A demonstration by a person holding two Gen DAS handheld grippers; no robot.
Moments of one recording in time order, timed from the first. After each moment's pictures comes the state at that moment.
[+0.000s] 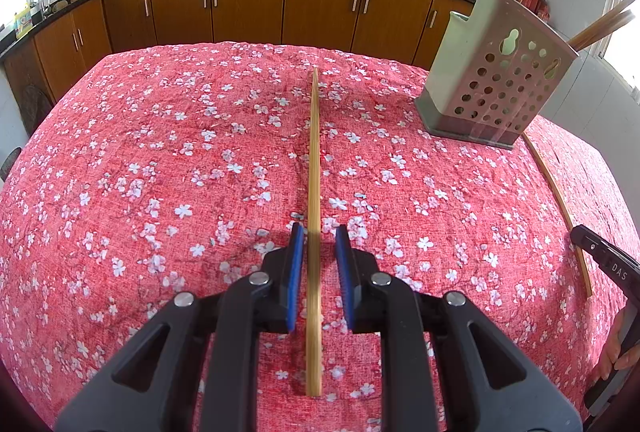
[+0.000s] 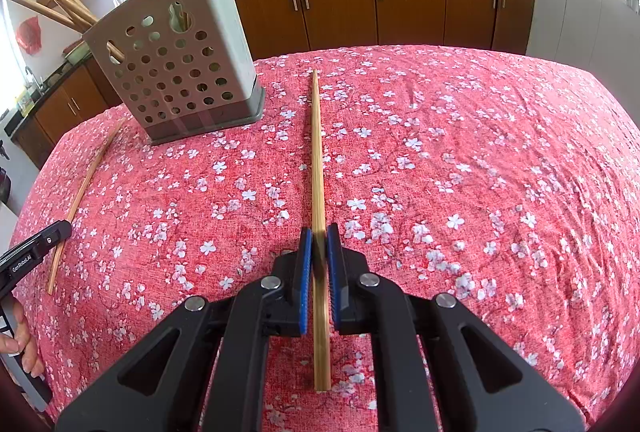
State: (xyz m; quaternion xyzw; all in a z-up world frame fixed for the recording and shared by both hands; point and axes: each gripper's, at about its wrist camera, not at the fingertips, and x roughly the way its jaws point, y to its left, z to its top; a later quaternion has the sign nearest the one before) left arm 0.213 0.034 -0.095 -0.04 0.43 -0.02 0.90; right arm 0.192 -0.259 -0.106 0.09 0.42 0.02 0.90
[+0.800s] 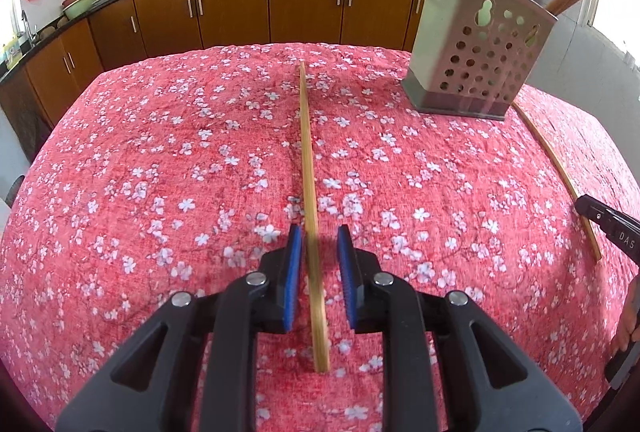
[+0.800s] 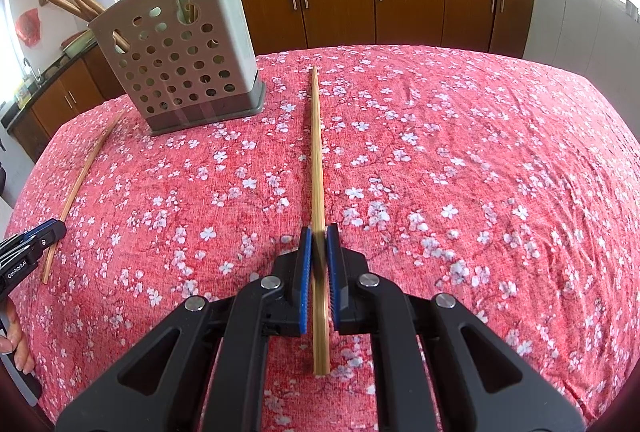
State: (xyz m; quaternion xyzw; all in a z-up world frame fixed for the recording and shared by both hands) left arm 0.201 0.023 -0.095 0.01 0.44 -0.03 0.90; right arm 0.185 -0.259 -0.105 0.07 0.42 0.01 0.90
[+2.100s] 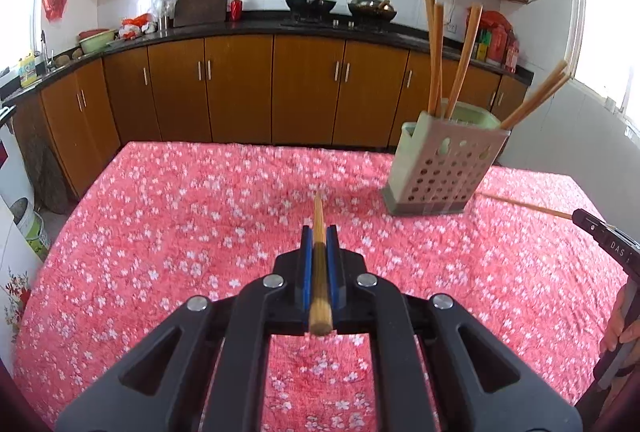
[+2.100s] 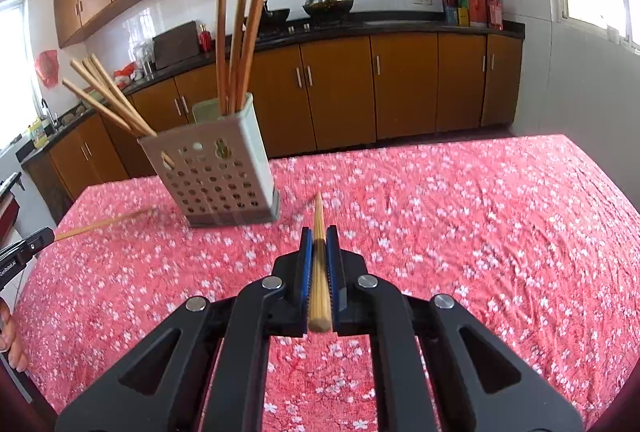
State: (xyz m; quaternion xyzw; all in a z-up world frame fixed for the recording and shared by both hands) left arm 0.170 0.044 0.009 -0.02 0.32 -0.04 0.95; right arm 0.154 -0.281 -0.012 0.09 0.30 0.02 0.95
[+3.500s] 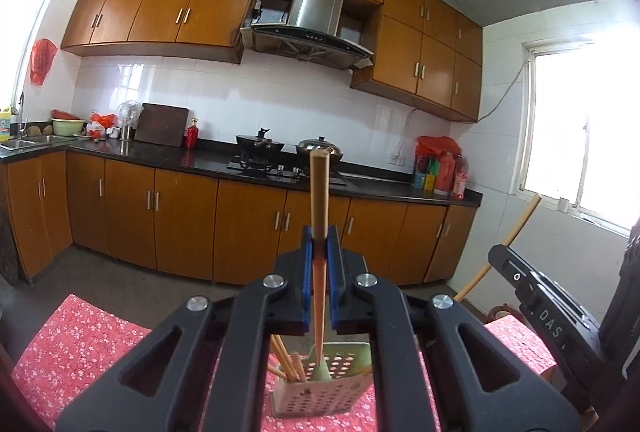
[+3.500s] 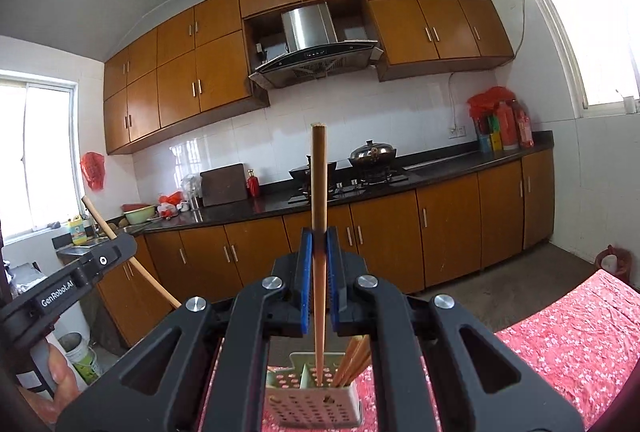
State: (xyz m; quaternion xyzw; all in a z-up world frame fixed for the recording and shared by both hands) left arm 0.219 -0.047 0.182 -0.07 0.09 -0.11 0.99; right arm 0.194 -0.262 0.138 0.12 0.04 0.07 0.99
